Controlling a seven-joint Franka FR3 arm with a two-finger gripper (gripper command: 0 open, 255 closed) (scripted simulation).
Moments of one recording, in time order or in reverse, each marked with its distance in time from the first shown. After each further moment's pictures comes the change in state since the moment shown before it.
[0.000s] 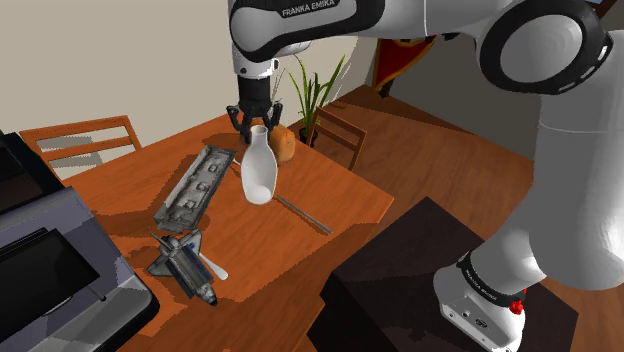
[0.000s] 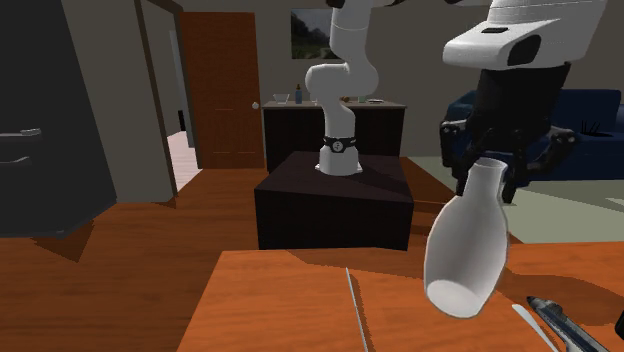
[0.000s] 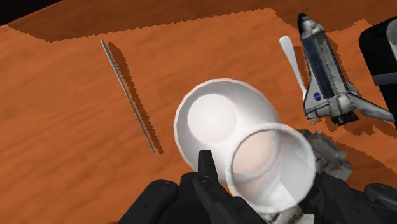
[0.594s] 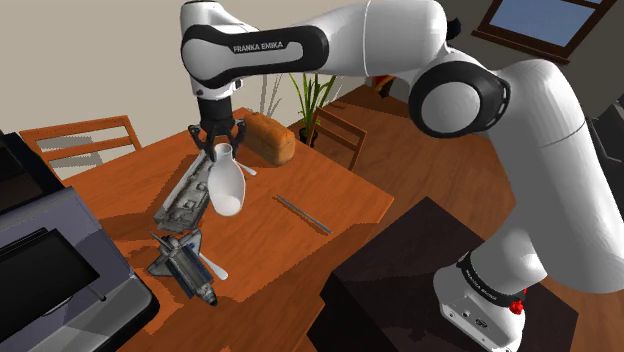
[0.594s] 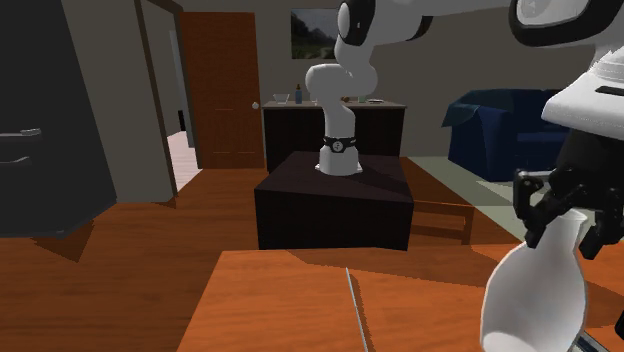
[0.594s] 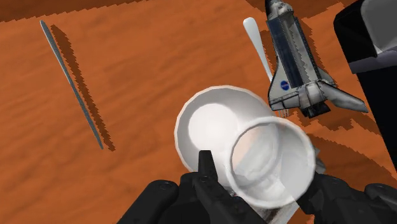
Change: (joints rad) arm 0.105 0.322 0.011 0.409 -0.024 -0.079 0.098
